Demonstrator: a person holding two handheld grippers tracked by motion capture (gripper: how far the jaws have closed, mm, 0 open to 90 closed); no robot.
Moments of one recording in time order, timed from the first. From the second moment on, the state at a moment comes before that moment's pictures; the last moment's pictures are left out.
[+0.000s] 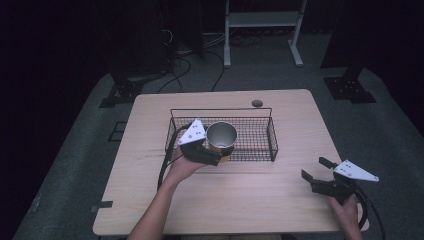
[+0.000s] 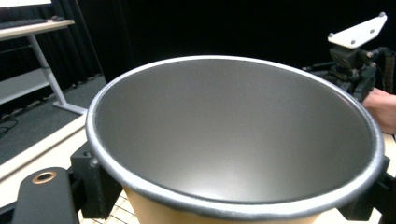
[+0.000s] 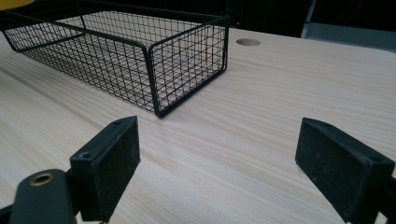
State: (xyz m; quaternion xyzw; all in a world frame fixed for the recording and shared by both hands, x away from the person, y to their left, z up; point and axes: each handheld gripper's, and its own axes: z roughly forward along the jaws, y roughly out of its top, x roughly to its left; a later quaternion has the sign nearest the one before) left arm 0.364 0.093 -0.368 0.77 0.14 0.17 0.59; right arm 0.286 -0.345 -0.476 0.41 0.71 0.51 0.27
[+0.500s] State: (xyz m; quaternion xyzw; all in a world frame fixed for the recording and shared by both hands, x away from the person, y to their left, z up) left arm 0.397 0.088 -0.348 0.77 0.15 0.16 0.60; right arm 0.286 -0.345 -0.476 0.41 0.71 0.51 0.27
